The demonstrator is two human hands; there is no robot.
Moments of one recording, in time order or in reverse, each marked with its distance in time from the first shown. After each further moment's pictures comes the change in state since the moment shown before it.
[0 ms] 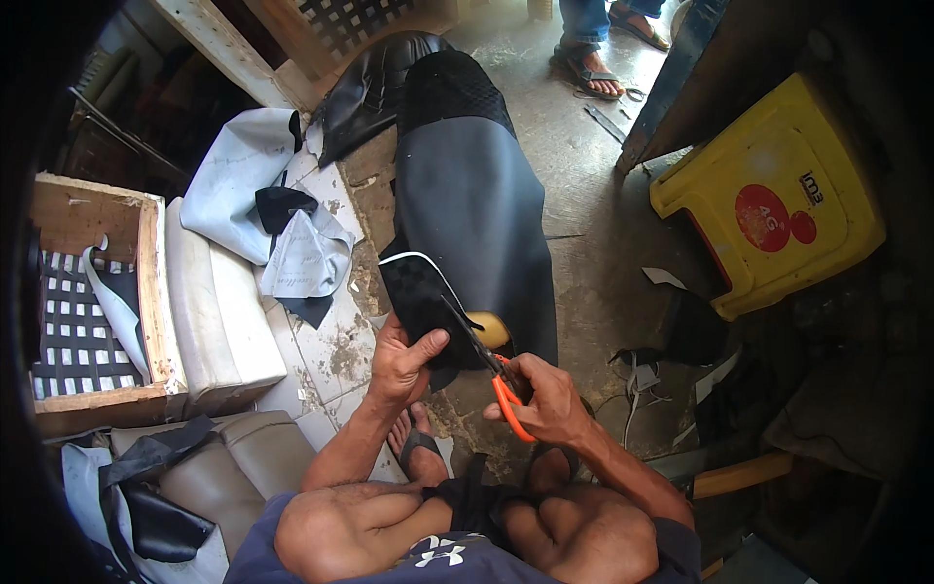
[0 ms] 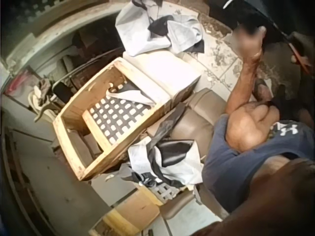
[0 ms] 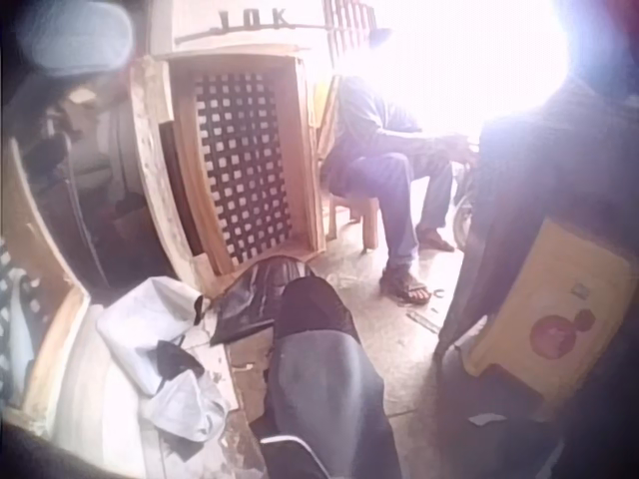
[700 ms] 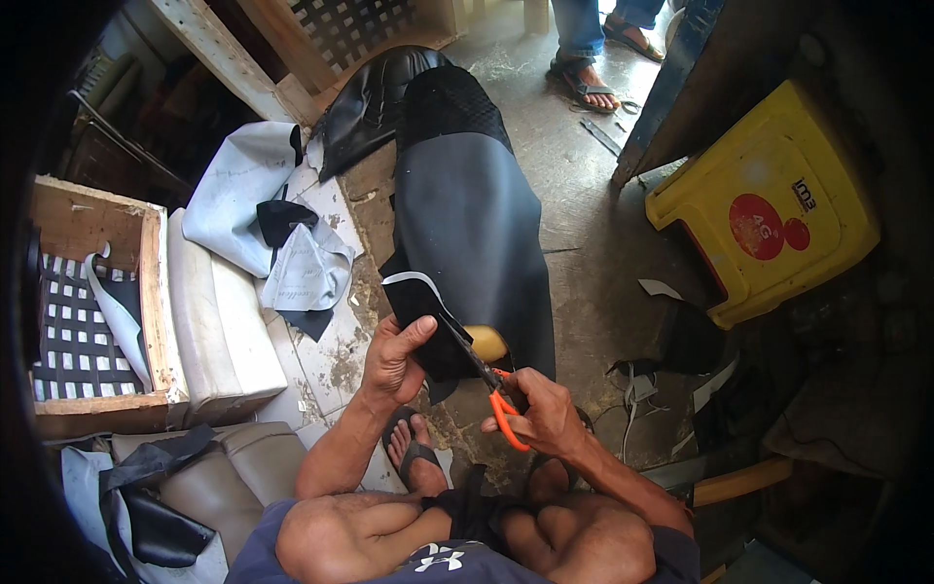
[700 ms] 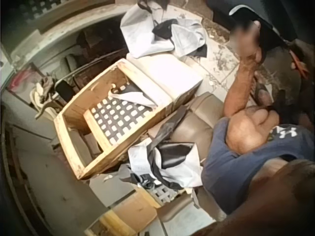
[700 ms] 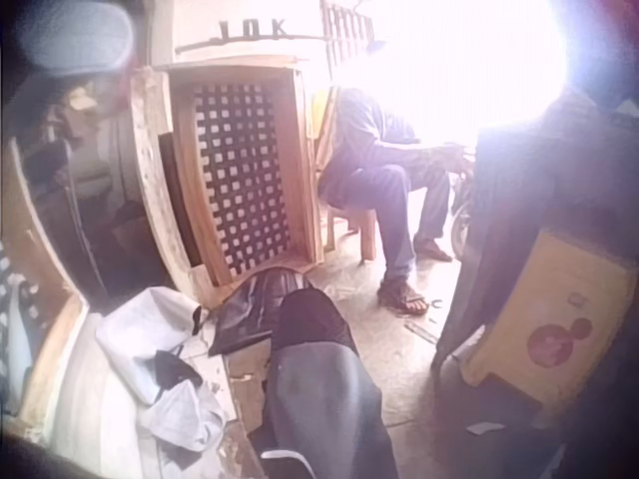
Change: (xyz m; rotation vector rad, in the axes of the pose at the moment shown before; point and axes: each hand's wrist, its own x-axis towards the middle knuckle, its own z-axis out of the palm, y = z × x) left_hand 0.019 0.023 0.008 -0.165 0.067 -0.212; right_hand -0.006 0.007 0.005 -0.084 0.075 -0.144
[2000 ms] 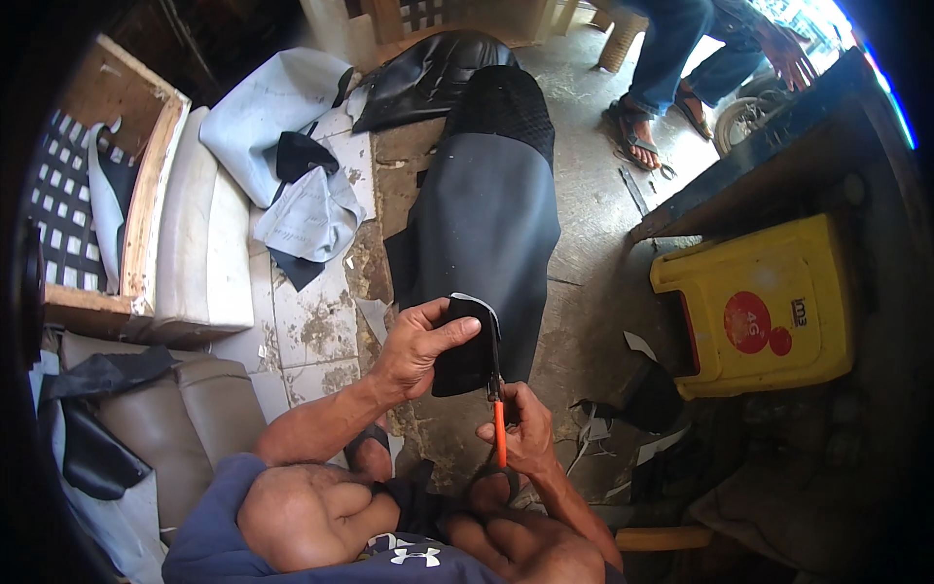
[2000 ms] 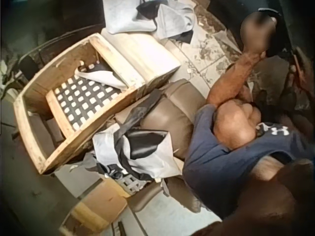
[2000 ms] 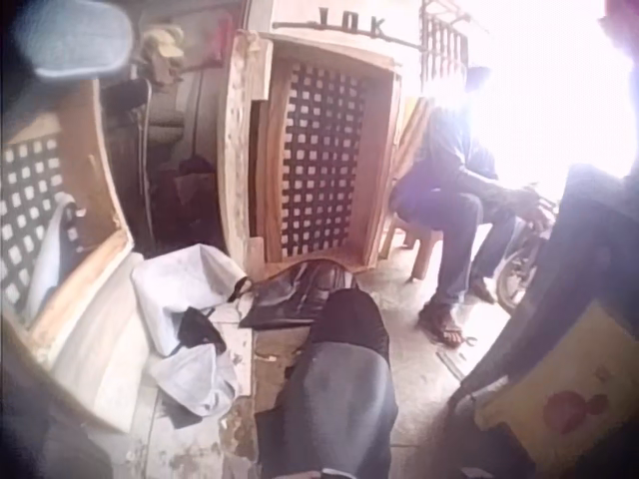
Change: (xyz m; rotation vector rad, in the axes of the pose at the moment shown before) left_hand -0.001 -0.009 0.023 -0.024 0.052 -0.021; right_hand -0.006 0.011 0.002 0.209 -0.034 0.200
